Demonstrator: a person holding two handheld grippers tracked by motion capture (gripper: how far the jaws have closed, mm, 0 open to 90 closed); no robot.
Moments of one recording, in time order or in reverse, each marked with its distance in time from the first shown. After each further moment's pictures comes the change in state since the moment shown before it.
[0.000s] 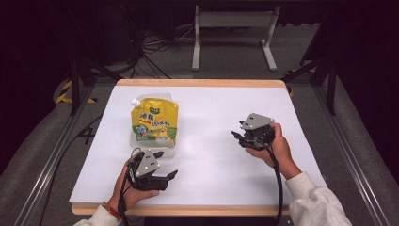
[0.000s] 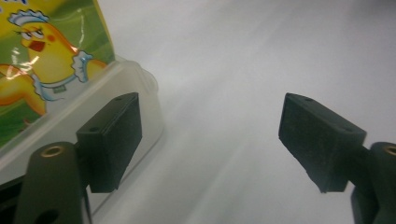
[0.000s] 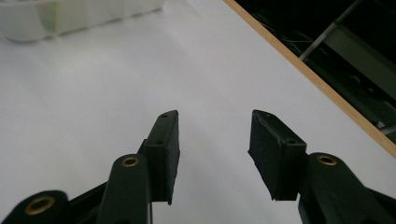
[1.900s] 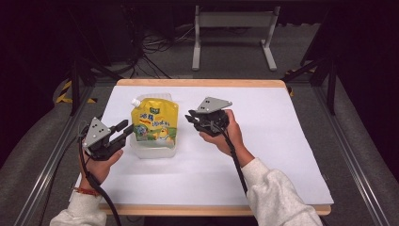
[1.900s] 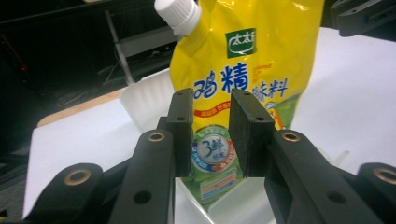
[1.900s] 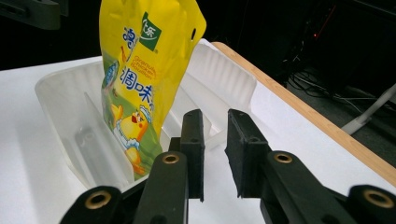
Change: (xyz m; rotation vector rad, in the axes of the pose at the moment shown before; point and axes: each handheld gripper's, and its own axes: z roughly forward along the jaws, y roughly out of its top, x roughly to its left) left arm 0.092 0.014 -0.073 -0.233 0.292 -0.169; right arm 0.051 0.111 0.049 -0.234 0.175 0.068
